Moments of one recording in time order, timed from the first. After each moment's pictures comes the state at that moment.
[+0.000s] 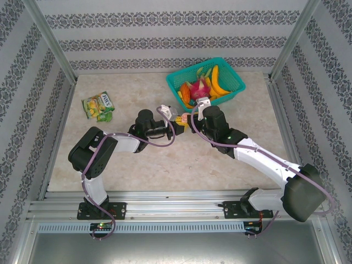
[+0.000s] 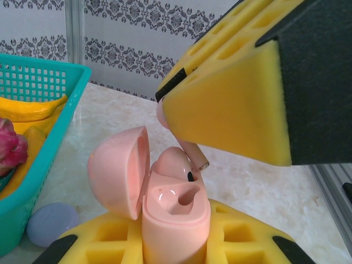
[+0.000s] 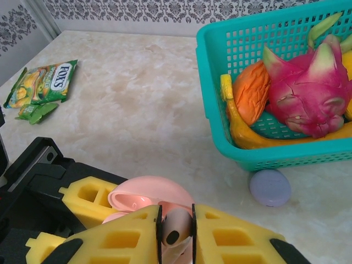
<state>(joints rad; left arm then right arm) -0.52 1.83 0.84 0.92 0.73 -0.12 0.63 1.27 0.88 -0.07 0.11 0.29</state>
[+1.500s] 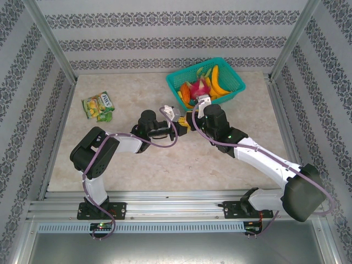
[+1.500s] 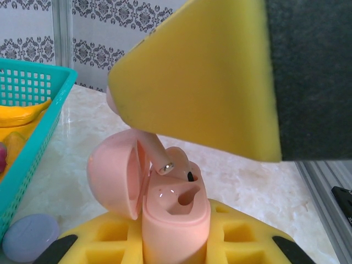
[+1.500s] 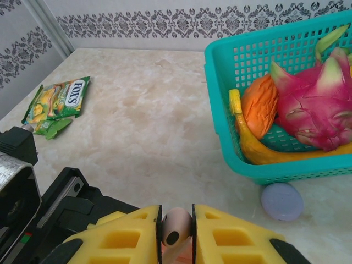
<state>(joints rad) -0.56 1.84 0.86 0.92 0.73 -0.14 0.63 1.27 0.89 -0.04 0.09 0.31</state>
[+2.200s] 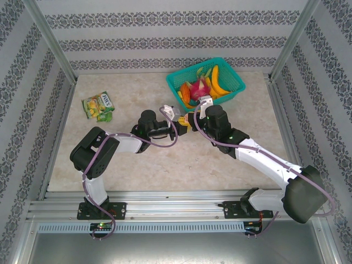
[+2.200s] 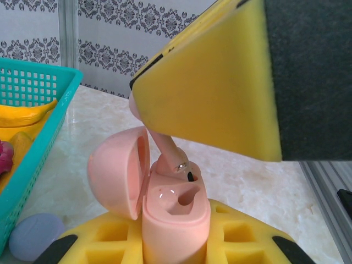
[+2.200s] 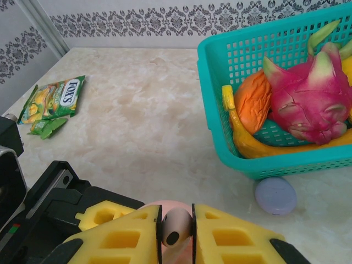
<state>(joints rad) -0.56 1.84 0.86 0.92 0.71 -0.14 0.62 1.26 0.87 -0.04 0.09 0.32</state>
